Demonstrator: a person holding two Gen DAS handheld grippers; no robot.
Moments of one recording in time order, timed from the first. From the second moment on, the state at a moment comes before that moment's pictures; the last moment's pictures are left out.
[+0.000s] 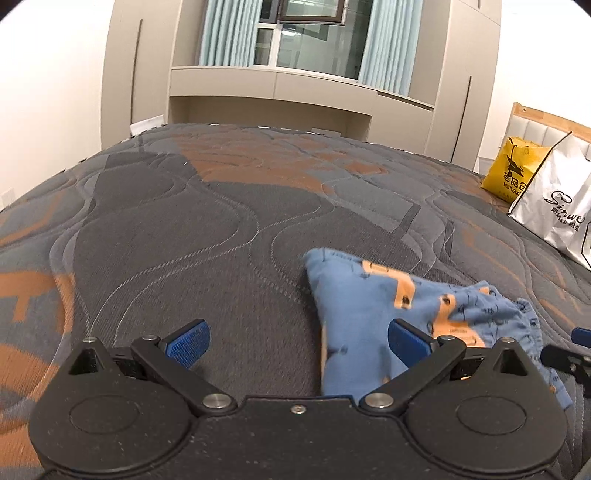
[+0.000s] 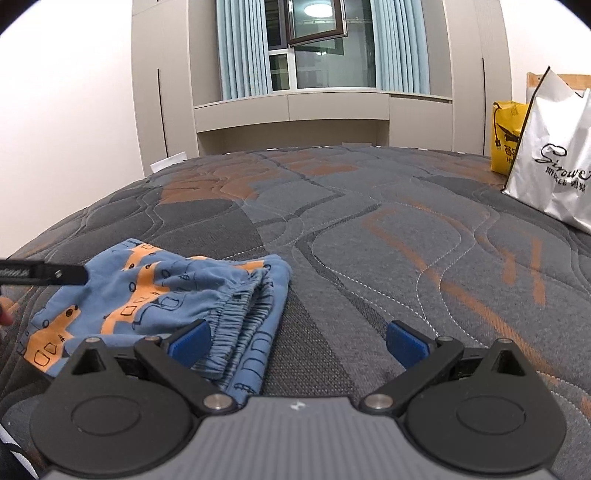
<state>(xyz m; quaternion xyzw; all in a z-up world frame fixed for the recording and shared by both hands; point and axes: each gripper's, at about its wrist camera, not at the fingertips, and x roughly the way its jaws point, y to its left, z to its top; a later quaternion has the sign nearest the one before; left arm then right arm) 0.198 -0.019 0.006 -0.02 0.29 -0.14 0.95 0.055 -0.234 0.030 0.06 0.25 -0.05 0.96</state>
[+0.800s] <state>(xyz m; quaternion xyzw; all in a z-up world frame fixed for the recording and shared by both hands) 0.188 -0.004 -0.013 -0.12 0.32 -0.17 0.93 0.101 -0.244 0.015 0.23 0.27 0.08 0.93</state>
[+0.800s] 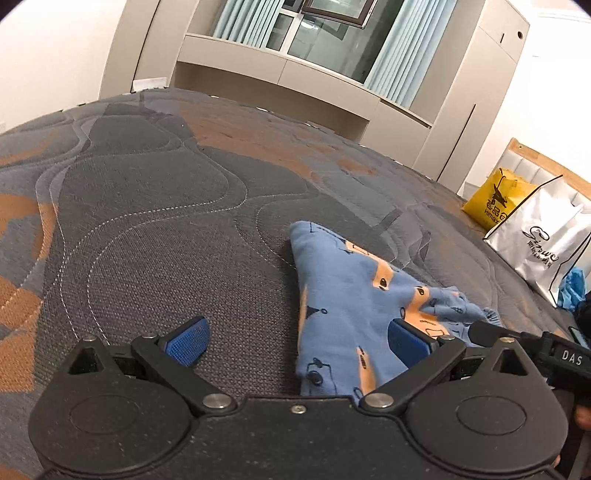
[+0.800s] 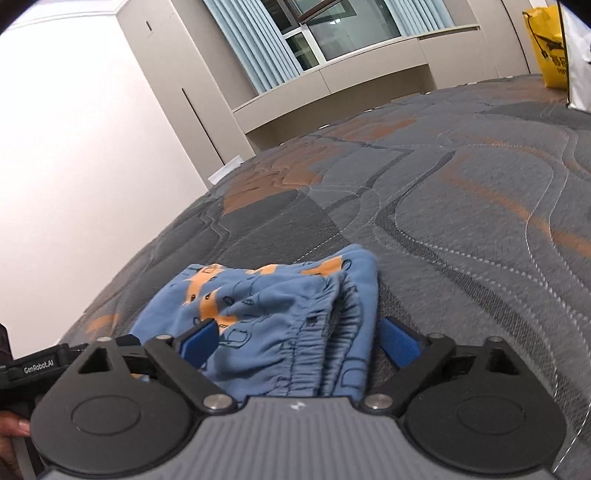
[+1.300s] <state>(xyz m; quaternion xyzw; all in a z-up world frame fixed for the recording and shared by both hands) 0.189 -0.004 -0.007 -0.13 0.34 -0.17 0.92 0.095 -0.244 0.015 0.25 0.27 0.04 0.93</state>
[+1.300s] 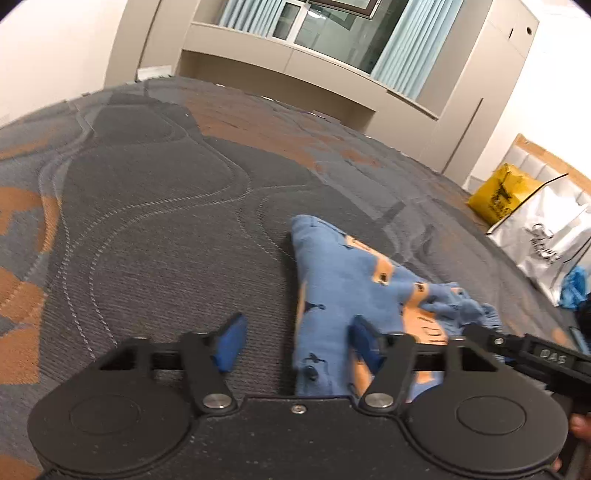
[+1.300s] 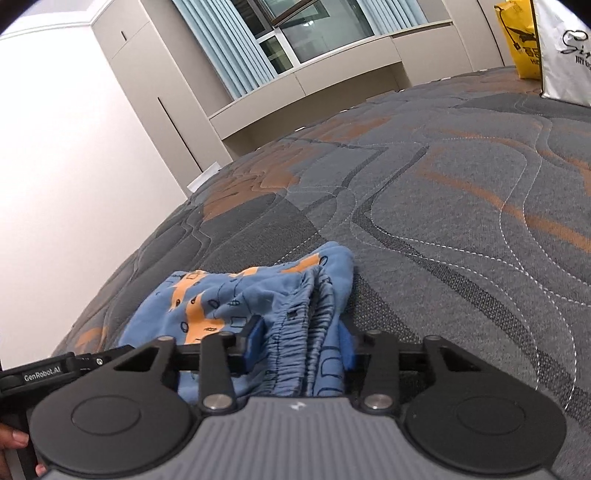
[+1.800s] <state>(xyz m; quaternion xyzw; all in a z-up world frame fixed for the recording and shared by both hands) 0.225 0.000 0.037 -0.14 0.25 -0.18 0.94 0.134 -0.214 0.071 0.20 0.20 0.07 0.95</state>
